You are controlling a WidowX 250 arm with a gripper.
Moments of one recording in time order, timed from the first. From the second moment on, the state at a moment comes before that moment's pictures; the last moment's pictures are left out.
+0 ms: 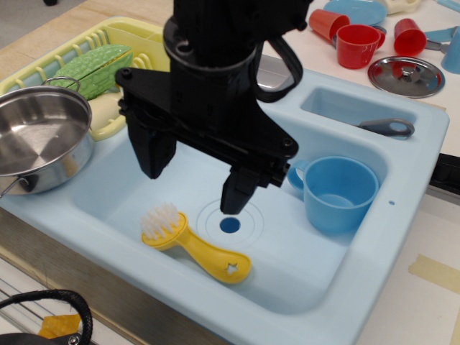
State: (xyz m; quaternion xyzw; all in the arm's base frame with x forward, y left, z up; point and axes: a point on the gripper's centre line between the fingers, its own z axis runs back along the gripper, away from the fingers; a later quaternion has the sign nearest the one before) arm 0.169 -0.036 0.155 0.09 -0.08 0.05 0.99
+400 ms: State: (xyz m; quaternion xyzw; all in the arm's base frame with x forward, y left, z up) arm 0.175 -0.031 0.150 0.09 -0.06 -0.01 0.99
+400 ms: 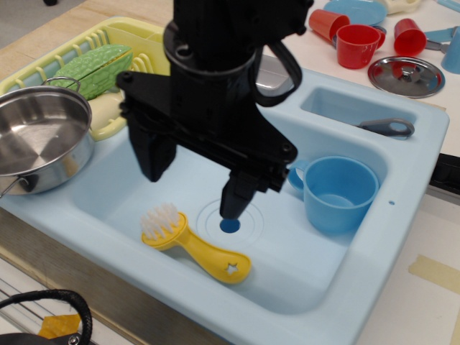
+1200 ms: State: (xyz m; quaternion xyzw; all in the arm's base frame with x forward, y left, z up) arm 0.176 -0.022 0.118 0.05 -0.06 -0.29 0.95
